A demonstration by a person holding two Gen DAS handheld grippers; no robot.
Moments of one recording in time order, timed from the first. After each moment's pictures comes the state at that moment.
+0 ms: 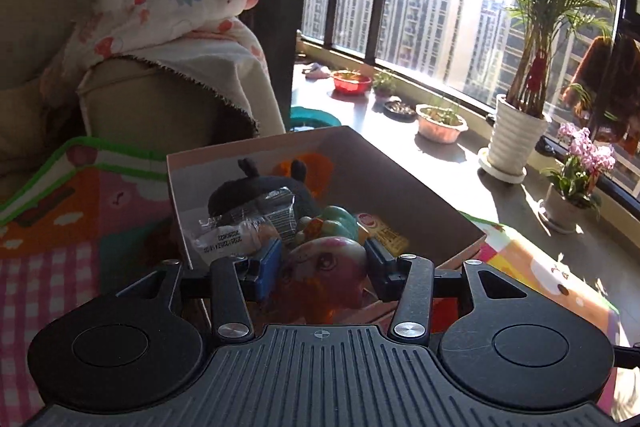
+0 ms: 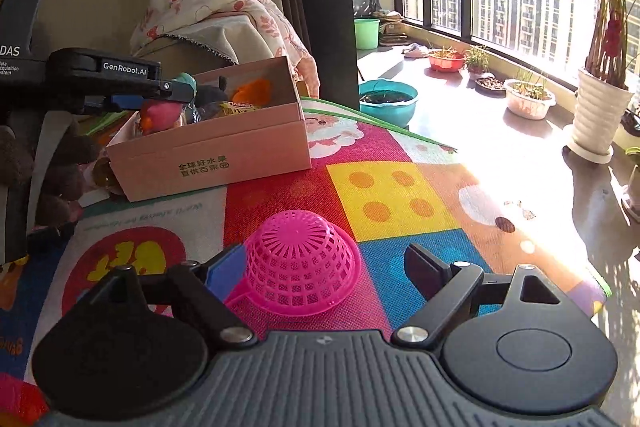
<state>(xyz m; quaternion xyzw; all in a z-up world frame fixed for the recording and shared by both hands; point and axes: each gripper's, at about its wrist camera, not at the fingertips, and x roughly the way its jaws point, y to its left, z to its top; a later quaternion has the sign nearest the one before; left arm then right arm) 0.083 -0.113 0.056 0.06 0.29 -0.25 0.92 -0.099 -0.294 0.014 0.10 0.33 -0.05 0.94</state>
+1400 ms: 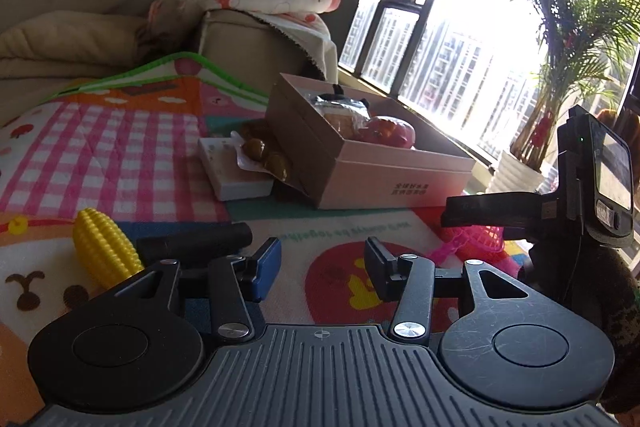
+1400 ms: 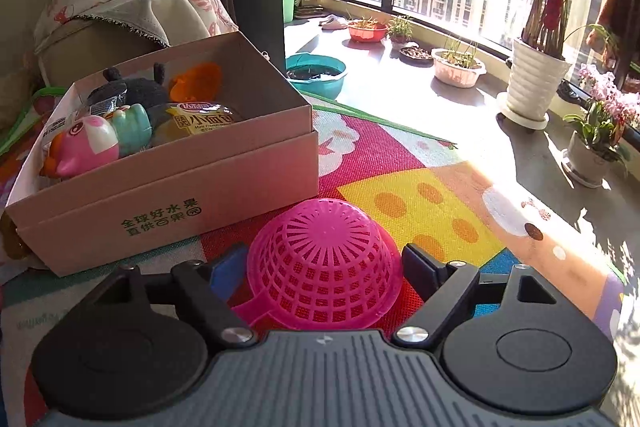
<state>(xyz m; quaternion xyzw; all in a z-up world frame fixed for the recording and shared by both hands) -0.044 0.019 0.013 -0.09 0.28 -0.21 0.93 0.003 -0.238 -0.001 0.05 0.35 -0.18 0.92</state>
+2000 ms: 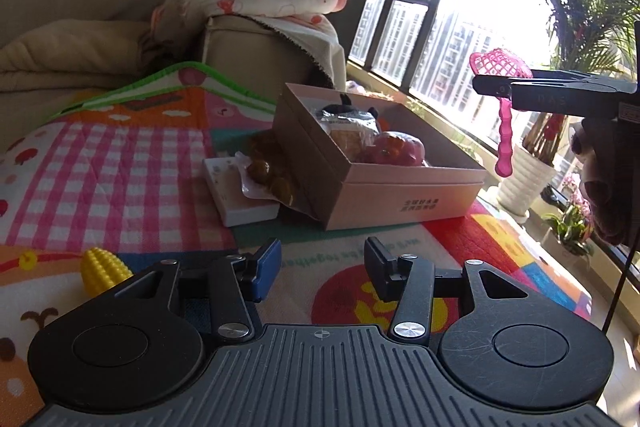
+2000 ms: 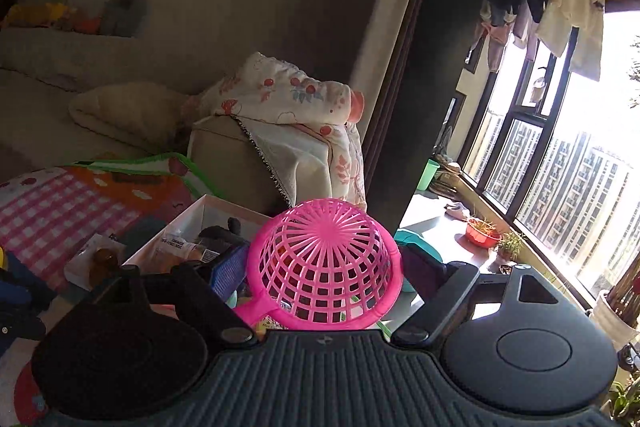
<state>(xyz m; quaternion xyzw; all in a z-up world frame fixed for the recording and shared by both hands) -0.030 0.014 0.034 -0.07 0.28 -0.20 0.94 0.031 -0.245 0.117 -0.17 0.17 0.06 0.97</state>
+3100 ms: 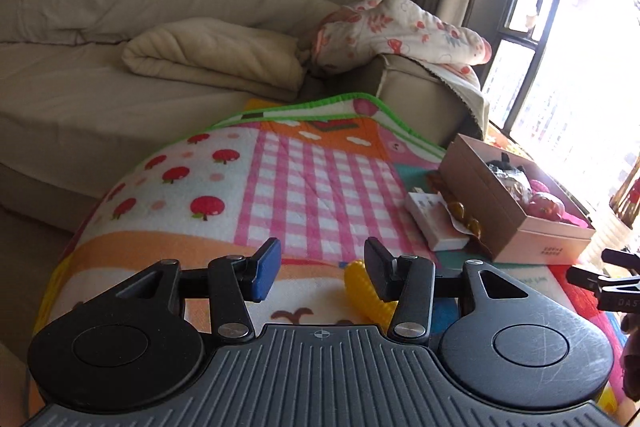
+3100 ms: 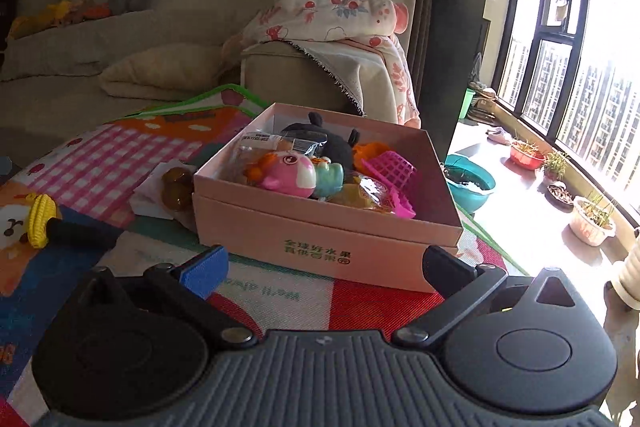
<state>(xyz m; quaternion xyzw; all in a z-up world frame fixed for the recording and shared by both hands) -0.050 0.149 0.051 -0.12 0.29 -0.05 0.95 -0.028 -0.208 0.024 -0.07 0.28 0.09 0.95</state>
